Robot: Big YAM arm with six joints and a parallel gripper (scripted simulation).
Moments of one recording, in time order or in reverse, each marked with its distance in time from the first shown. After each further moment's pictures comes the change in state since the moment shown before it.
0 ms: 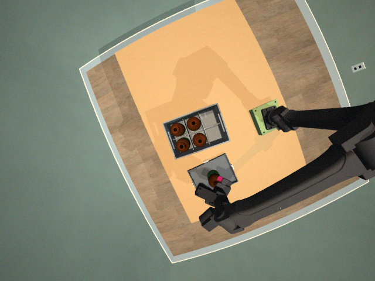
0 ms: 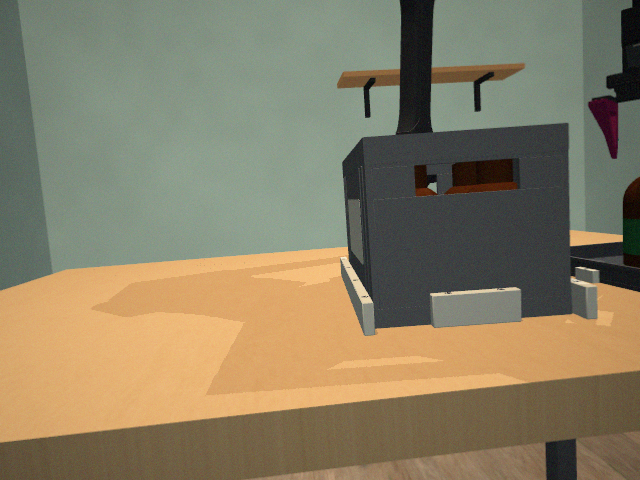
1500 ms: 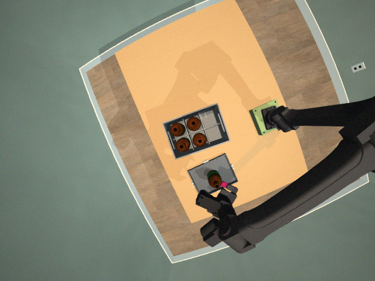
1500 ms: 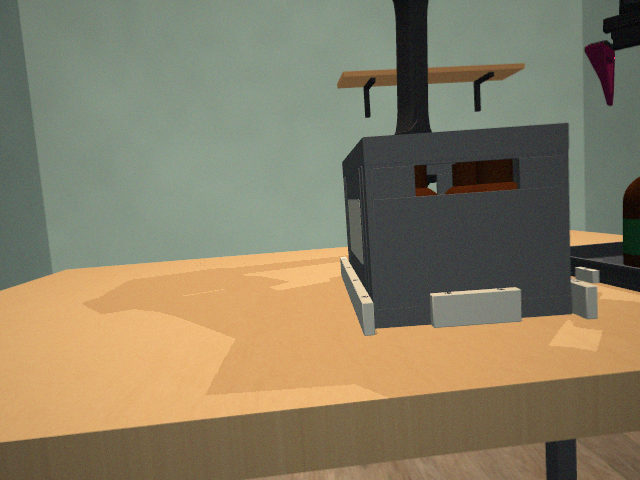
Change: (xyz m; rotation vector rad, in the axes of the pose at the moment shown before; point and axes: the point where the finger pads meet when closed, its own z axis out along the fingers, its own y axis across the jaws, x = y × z) arm 0.003 -0.005 -0.068 0.015 0.005 0.000
